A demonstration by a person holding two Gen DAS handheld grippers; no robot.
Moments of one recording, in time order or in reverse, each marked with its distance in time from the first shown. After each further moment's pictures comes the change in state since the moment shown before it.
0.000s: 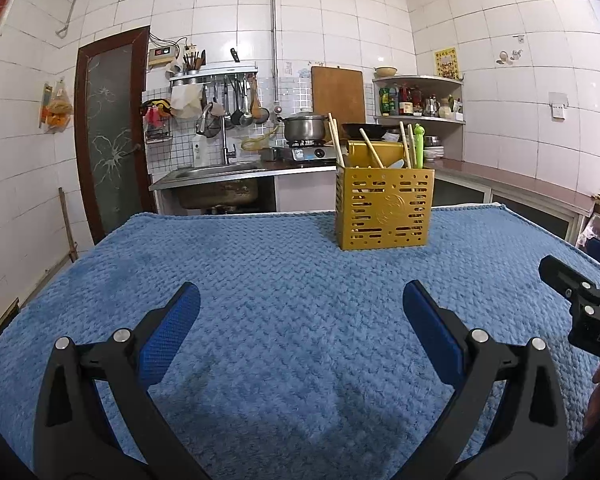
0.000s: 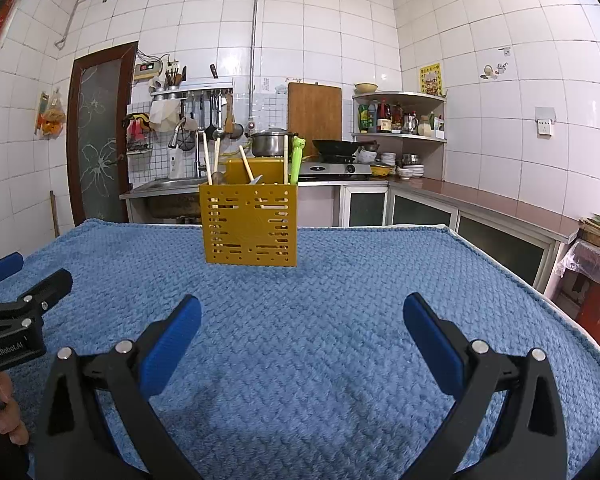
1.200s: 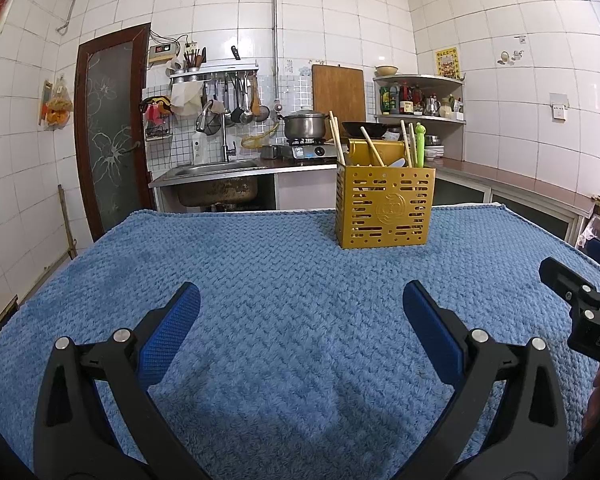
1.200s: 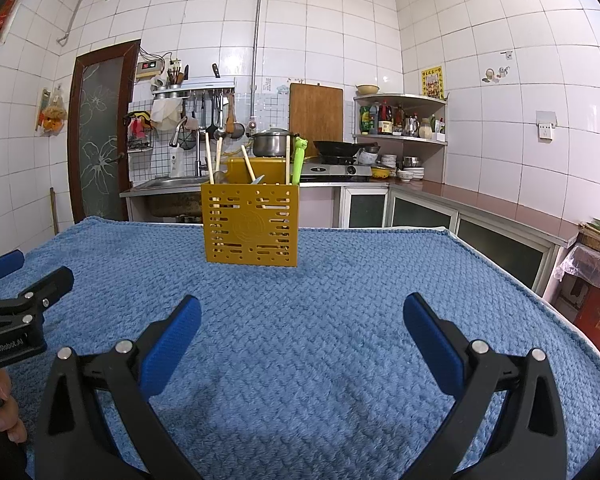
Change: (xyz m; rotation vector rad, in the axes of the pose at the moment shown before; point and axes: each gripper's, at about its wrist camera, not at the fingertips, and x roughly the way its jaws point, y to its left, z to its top) left arm 0.003 0.006 -0.001 -0.005 0.007 -0.004; right arm 0.001 -0.002 0.000 -0.006 -0.002 0.000
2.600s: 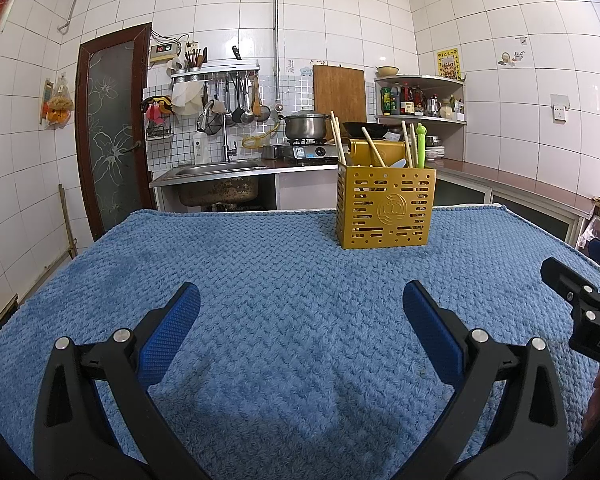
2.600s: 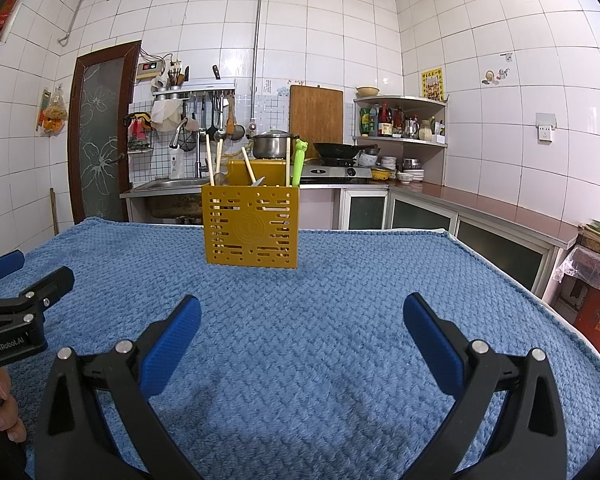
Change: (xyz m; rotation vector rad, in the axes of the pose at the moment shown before) left arm 0.000 0.001 0.000 -0.001 -0.003 0.001; right arm 0.000 -0.002 -0.001 -0.003 -0.003 0.001
